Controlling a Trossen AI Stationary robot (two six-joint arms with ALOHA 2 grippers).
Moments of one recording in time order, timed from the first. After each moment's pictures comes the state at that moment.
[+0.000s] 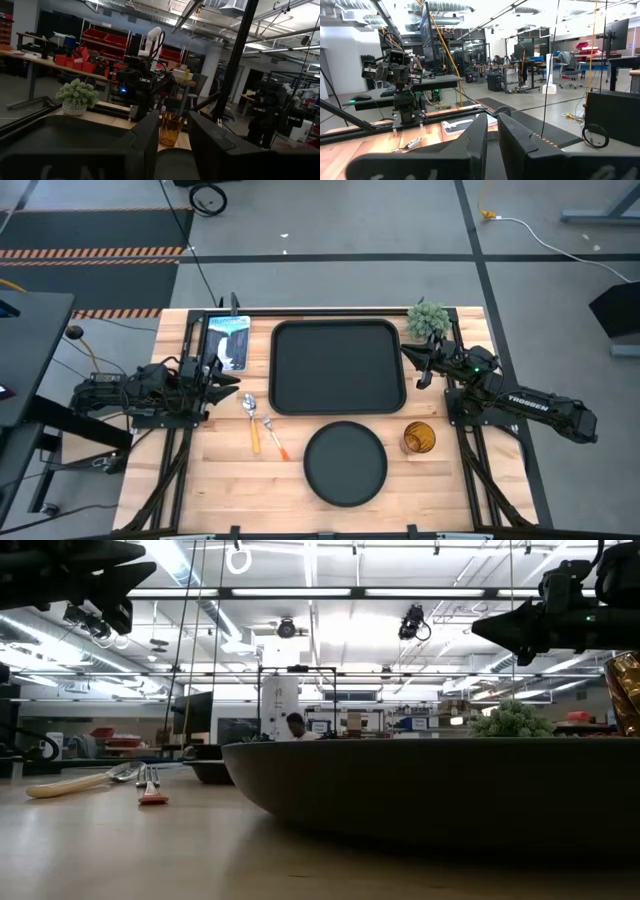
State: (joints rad) left arm -0.03 0.01 0.11 0.13 -0.05 -0.25; right arm -0.53 0.26 0.01 0.45 -0.15 0.09
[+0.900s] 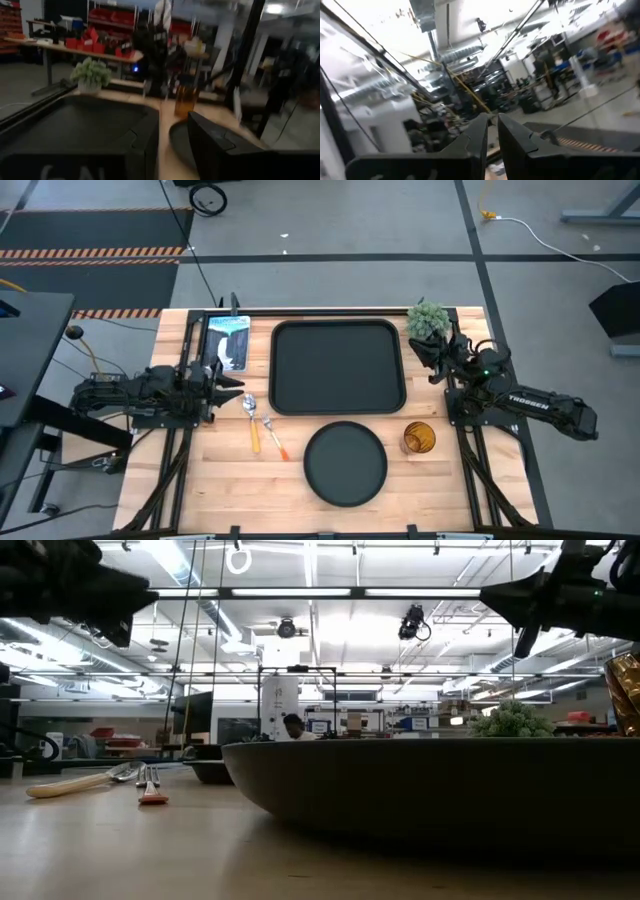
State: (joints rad) left arm -0.03 0.01 0.11 -0.05 -0.07 -0.14; right arm -0.49 0.26 0.01 0.66 -0.12 0.50
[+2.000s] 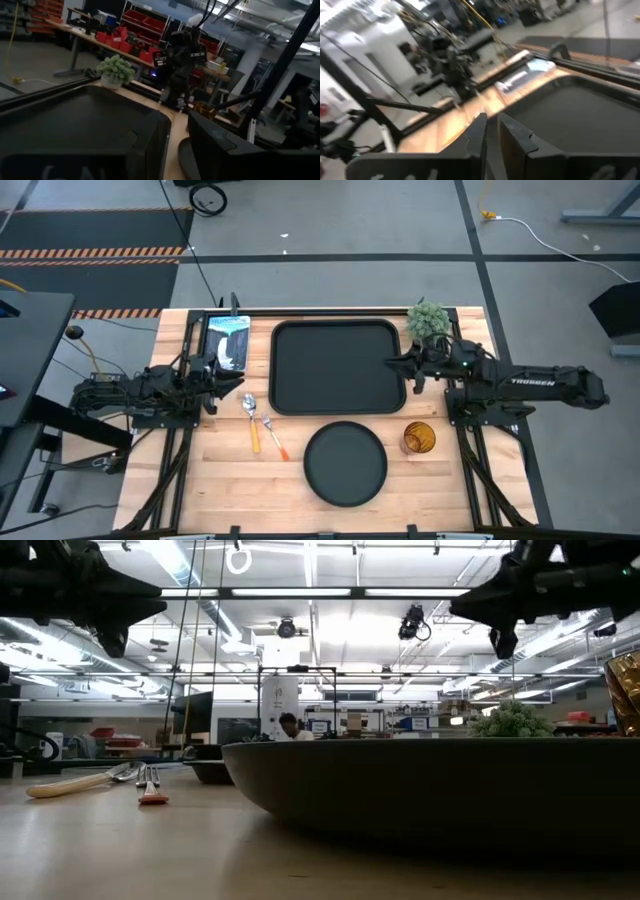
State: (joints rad) left arm -0.03 0.01 0.11 0.00 -0.23 -0.37; right arm -0.23 0.58 0.32 0.20 -0.05 0.48
